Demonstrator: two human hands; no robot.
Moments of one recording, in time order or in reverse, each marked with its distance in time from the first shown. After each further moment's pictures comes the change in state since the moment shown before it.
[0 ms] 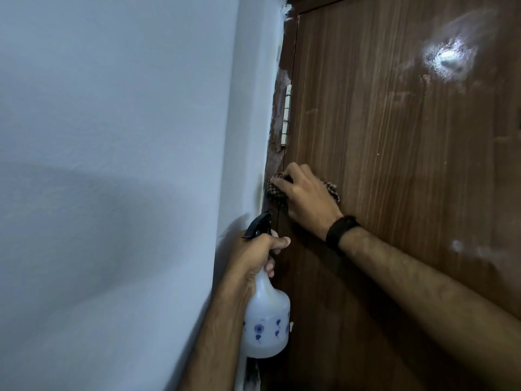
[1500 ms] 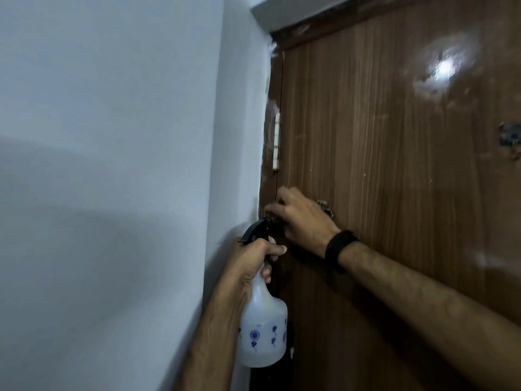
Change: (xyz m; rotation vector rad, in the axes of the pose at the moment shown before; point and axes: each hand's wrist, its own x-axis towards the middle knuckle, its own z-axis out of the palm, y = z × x) left_hand 0.011 0.033 0.012 0.066 -0.013 0.009; right_hand 0.008 0.011 -0.025 0.095 -0.137 -0.072
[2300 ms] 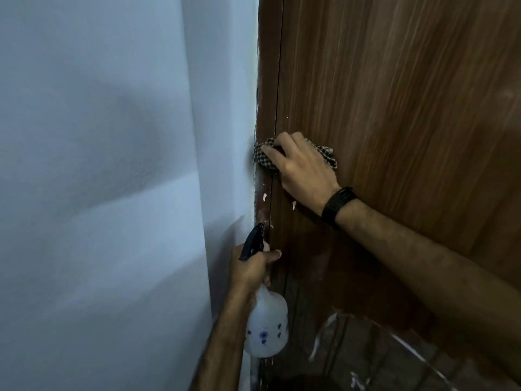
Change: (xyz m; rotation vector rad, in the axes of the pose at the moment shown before) left_hand -0.096 -0.237 -0.017 -0.017 0.276 -0.451; right_hand -0.127 -0.089 0.102 -0.021 0.005 0.048
